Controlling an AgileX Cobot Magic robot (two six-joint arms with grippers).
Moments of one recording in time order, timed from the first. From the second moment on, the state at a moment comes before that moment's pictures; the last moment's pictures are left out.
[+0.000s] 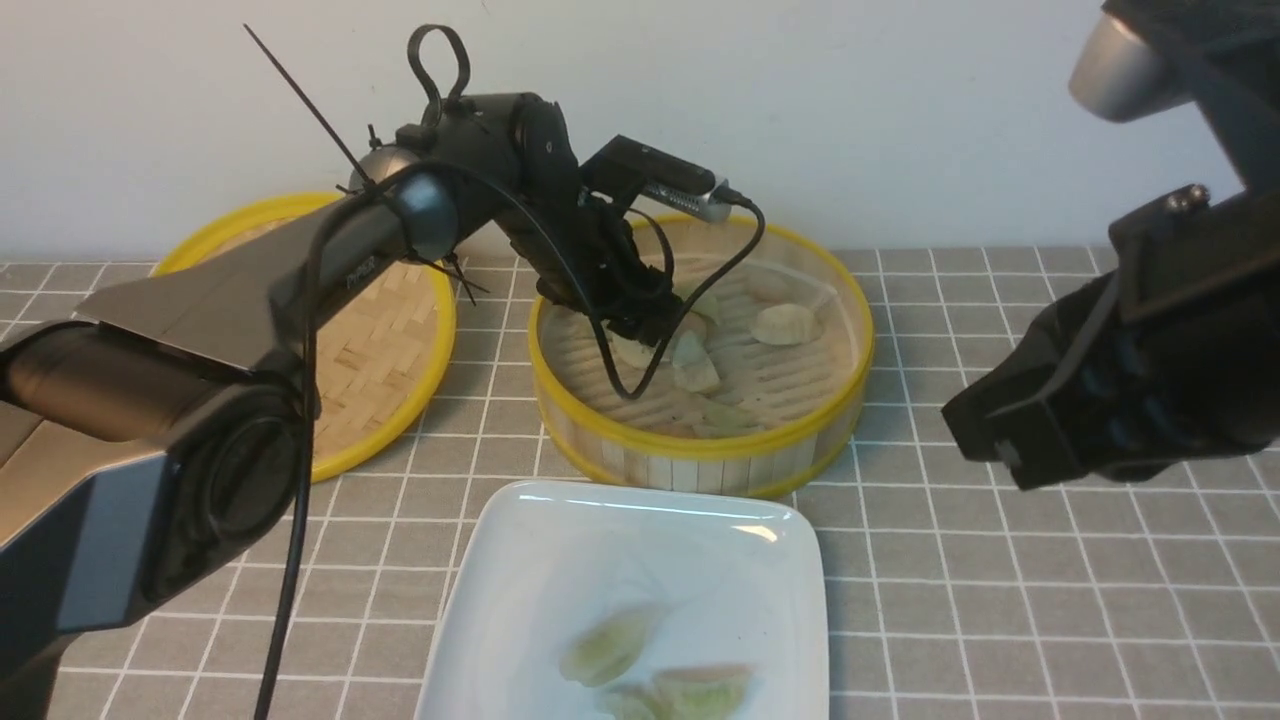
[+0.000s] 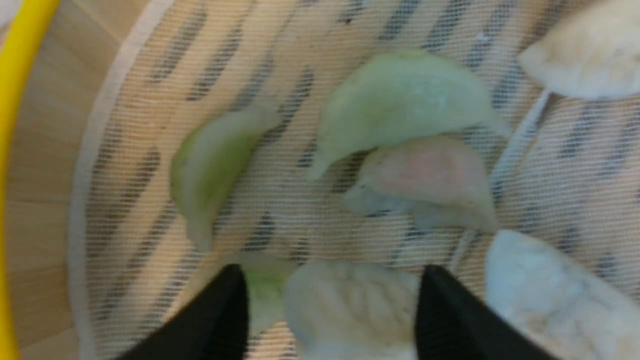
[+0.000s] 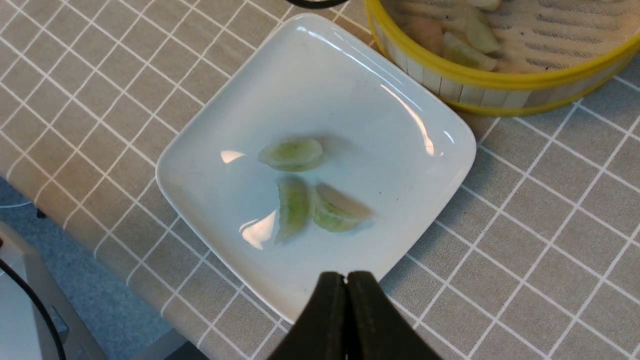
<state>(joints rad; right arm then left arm) 0.65 1.17 -1.31 0.14 1.24 0.14 -0.38 2.41 -2.14 -0.22 0.88 0.35</state>
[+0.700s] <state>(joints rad) 0.65 1.17 -1.31 0.13 1.25 0.14 -0.40 2.22 -2.14 -0.20 1.05 0.35</state>
